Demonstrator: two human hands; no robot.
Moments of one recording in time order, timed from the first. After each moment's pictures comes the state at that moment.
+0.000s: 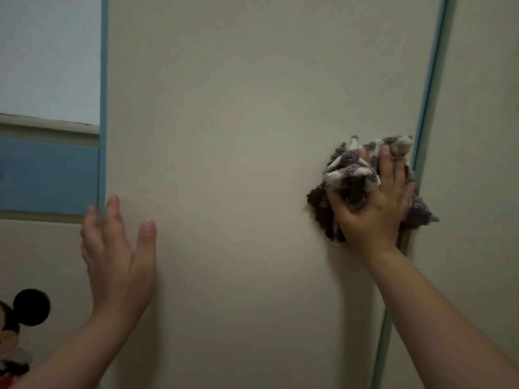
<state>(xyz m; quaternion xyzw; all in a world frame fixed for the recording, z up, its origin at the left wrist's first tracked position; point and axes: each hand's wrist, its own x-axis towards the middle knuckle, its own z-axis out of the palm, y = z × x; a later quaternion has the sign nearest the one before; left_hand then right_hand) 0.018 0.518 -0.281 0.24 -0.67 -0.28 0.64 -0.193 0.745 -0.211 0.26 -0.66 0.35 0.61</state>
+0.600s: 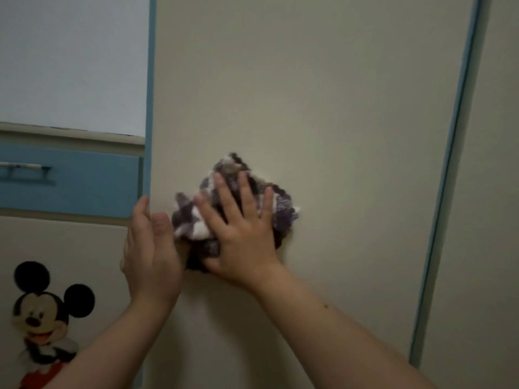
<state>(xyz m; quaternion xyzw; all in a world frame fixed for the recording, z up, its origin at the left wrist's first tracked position) 0.031 0.515 -0.272 0.21 -0.63 -0.36 0.65 -0.075 0.586 -0.250 0.48 -0.63 0.15 0.60</state>
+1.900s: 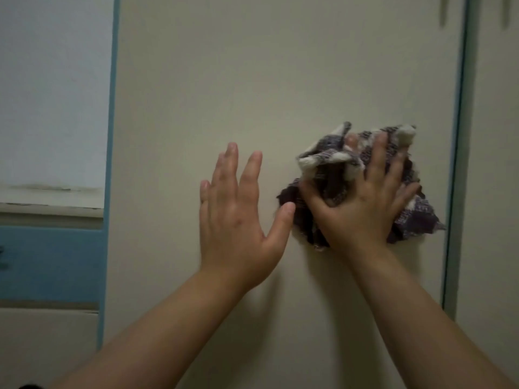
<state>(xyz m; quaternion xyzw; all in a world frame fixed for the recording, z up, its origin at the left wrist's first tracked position) -0.044 0.580 -0.112 0.02 -0.74 -0.11 0.67 -0.156 0.684 -0.086 0.24 -0.66 0.38 0.60</state>
